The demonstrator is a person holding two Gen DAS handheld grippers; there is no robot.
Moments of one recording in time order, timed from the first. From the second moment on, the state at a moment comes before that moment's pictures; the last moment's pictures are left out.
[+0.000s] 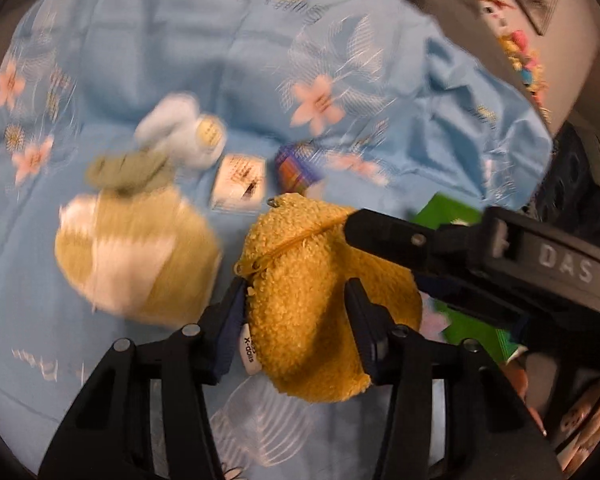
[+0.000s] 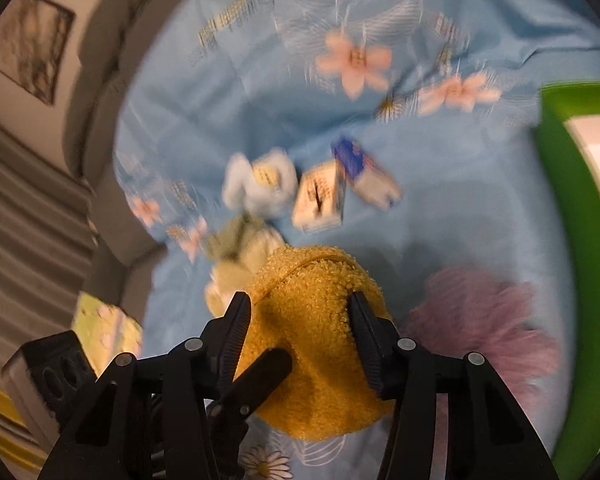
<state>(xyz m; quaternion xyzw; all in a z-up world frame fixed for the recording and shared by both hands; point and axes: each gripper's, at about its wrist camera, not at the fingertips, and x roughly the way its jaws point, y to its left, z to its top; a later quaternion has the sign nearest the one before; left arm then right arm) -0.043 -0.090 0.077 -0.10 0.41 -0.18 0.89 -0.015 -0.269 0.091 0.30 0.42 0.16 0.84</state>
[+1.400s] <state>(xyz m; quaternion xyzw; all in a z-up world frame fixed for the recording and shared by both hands) -0.053 -0.230 0.111 0.02 0.37 -0.29 0.88 -0.114 -0.451 0.103 0.40 0.27 -0.14 0.86</state>
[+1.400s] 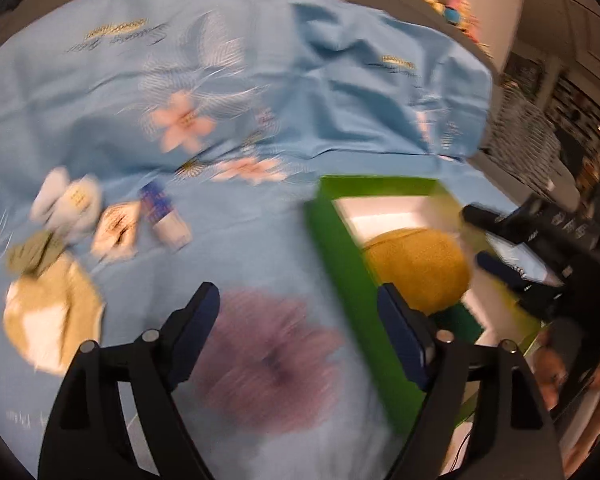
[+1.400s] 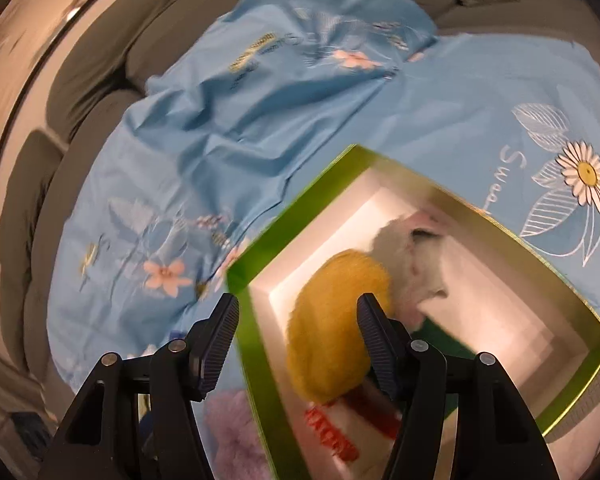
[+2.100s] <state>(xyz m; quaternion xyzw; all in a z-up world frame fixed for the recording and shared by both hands) -0.044 -0.150 0.020 -0.11 0.46 -0.21 0.86 -0.077 -0.335 0.122 0.30 0.32 0.00 0.90</state>
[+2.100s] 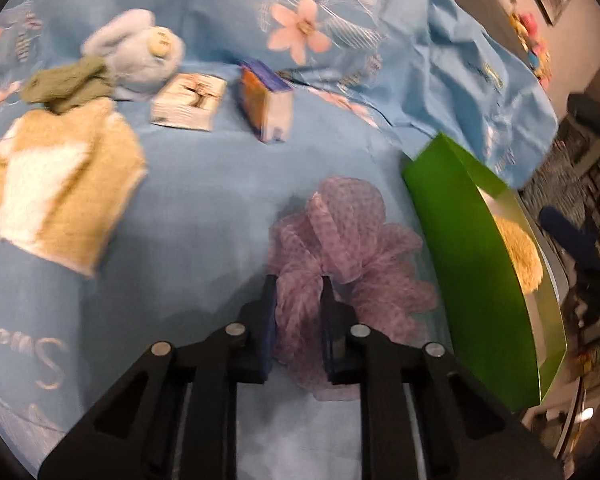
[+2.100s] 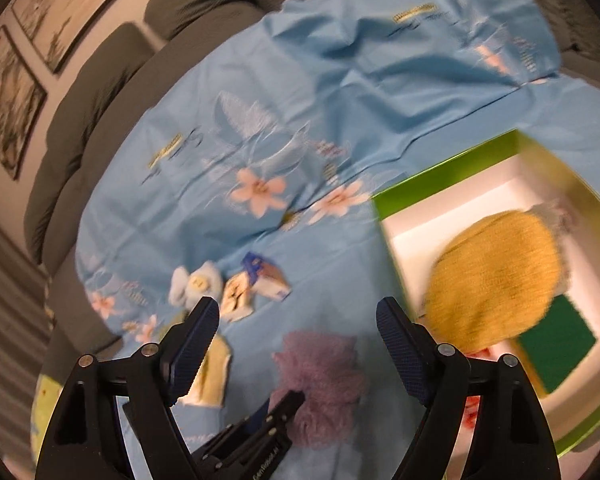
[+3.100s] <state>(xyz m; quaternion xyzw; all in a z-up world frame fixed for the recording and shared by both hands) -0.043 -0.050 0.033 -0.17 0.44 -0.14 0.87 -0.004 -0.214 0.020 0.31 0.49 0.13 0.80</state>
